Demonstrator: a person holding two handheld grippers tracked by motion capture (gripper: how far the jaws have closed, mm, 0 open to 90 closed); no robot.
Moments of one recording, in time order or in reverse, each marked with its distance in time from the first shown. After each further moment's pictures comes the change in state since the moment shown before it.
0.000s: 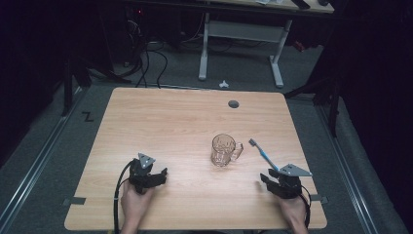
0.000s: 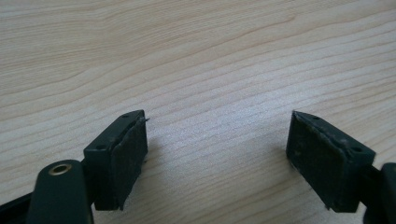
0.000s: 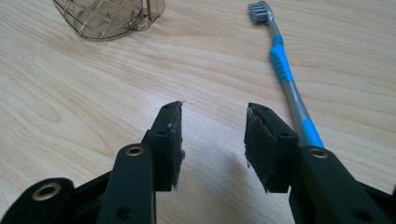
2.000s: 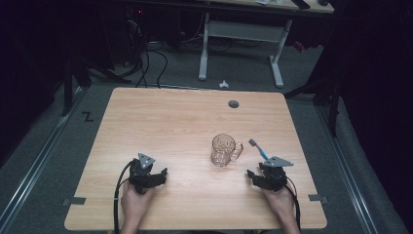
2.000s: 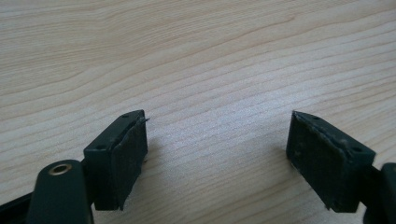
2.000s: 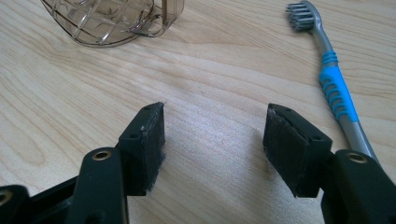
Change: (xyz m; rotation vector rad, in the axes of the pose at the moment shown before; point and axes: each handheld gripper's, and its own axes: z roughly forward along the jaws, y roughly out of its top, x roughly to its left) left arm 0.000 0.000 0.000 -0.001 0.000 0.000; right arm 0.015 0.019 0.041 0.061 0.016 -0.032
